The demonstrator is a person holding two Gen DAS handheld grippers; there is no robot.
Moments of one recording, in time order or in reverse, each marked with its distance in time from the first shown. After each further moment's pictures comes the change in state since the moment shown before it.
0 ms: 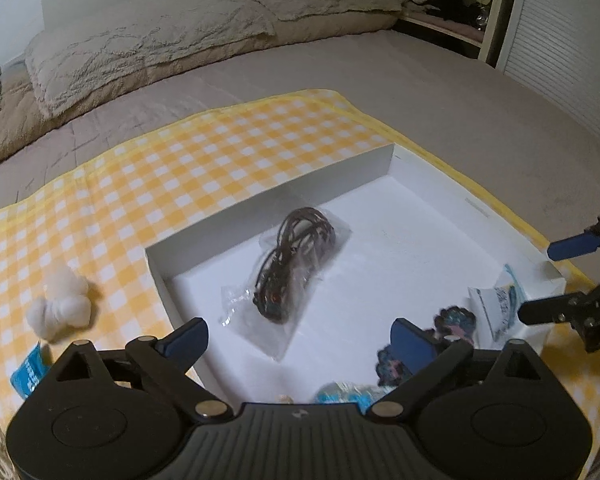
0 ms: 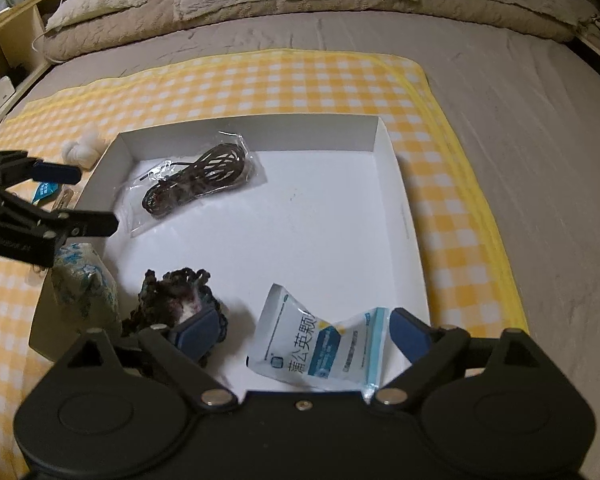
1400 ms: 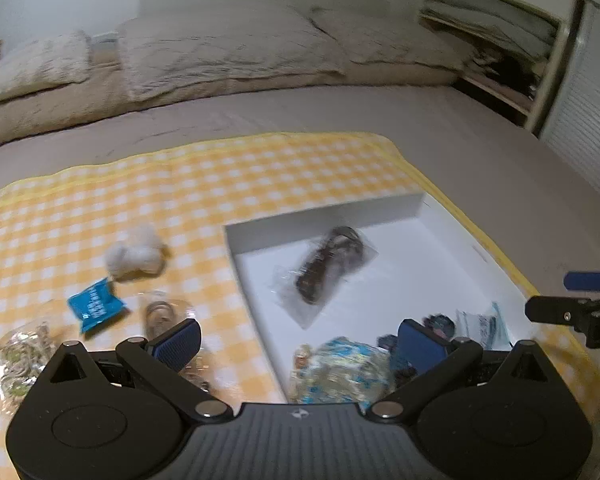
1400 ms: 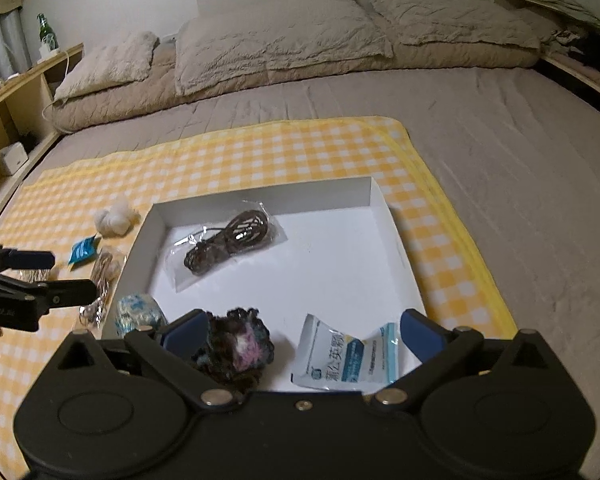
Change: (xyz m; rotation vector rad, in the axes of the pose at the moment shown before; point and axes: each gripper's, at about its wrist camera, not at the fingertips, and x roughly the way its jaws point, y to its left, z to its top) left arm -0.086 0.012 -0.035 -0.230 -0.105 0.105; right arm -0.066 0.021 -0.016 0.096 -0.200 0.003
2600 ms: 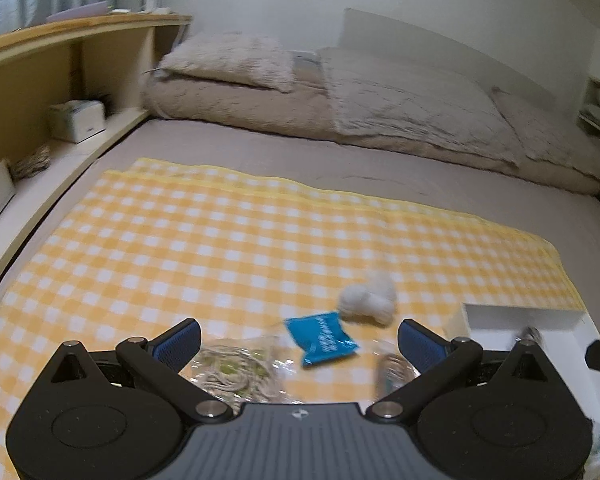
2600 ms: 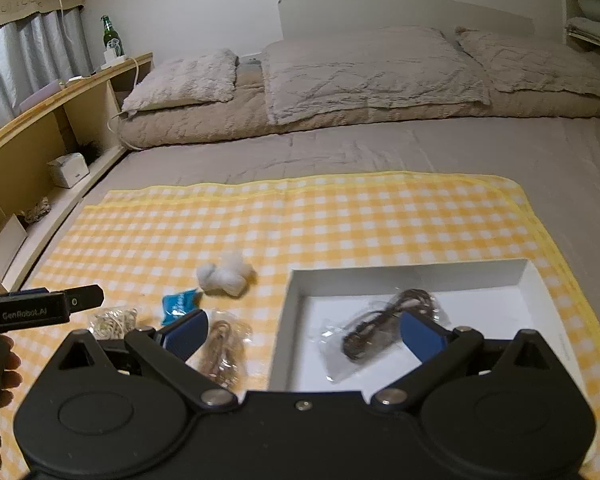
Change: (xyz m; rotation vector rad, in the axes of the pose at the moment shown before) left arm -0.048 0.168 -0.007 -0.320 -0.142 0.339; right arm 0.039 0.159 0.057 -0.078 -0.088 0.147
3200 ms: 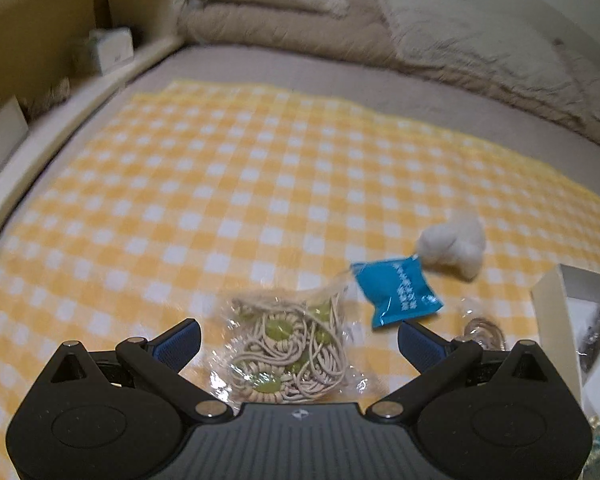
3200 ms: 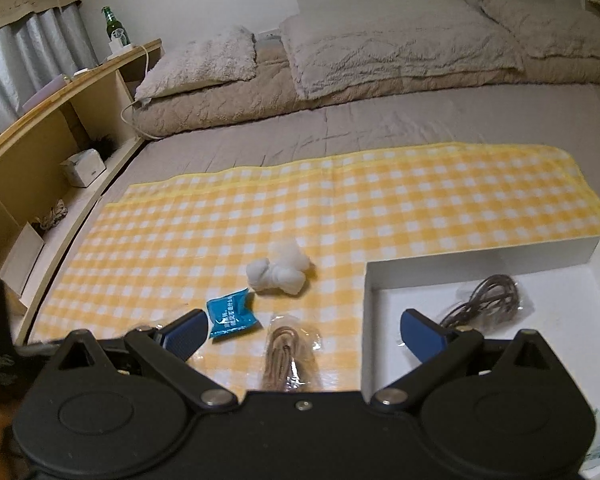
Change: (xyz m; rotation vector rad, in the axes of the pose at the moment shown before) left arm 0.081 0.024 -0.019 -0.040 0.214 0.136; right arm 0.057 0.048 0.011 0.074 0.078 0.073
